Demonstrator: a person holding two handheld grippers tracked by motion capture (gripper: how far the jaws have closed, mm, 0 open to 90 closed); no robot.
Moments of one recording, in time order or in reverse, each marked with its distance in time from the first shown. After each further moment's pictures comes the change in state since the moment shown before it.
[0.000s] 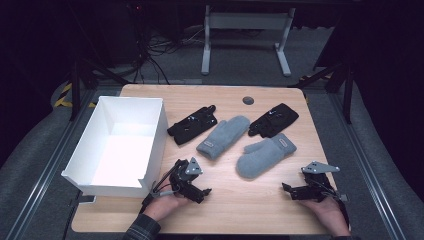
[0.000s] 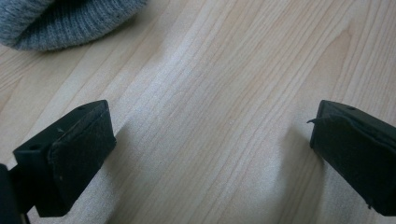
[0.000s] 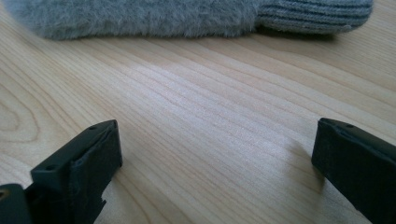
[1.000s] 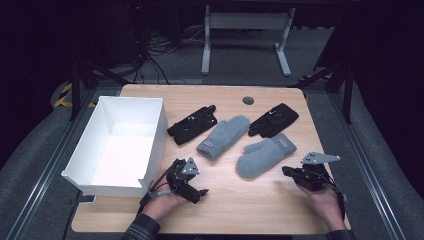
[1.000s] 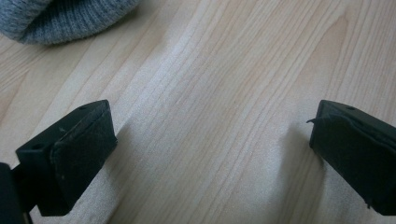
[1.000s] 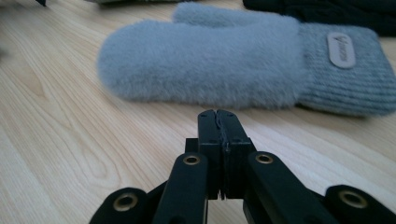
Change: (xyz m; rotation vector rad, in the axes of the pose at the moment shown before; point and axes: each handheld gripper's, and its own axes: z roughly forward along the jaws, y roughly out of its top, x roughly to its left) left arm 0.007 -0.006 -0.005 0.001 -0.027 0.028; right arm 0.010 0.043 -0.014 -0.044 0.138 -0.034
